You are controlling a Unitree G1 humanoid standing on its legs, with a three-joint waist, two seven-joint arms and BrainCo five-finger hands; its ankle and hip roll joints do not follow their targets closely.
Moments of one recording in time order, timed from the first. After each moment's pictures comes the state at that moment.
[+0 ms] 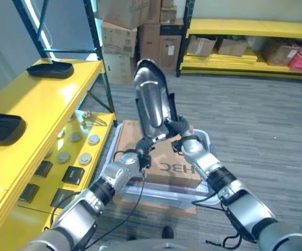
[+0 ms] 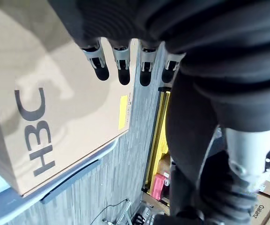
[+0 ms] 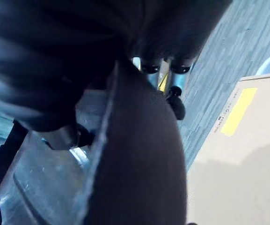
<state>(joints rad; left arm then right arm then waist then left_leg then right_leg) -0.50 0.12 -0.62 0.49 -0.78 0.24 0.19 -0.61 -0.33 0.55 0.52 0.24 0.11 -0.36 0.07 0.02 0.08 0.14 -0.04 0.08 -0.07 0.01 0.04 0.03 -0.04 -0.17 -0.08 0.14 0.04</state>
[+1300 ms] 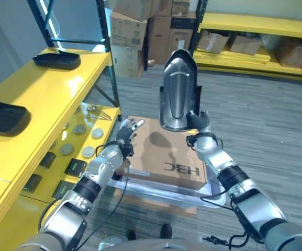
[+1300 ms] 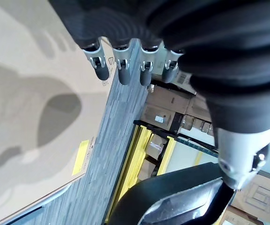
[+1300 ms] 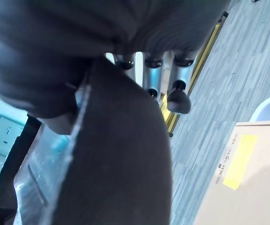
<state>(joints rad) -0.48 0.21 -0.42 0.41 -0.80 0.19 0.22 -0.60 -0.44 0.44 0.53 0.27 0.10 -0.55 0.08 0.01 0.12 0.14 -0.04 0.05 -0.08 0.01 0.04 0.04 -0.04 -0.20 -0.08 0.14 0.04</state>
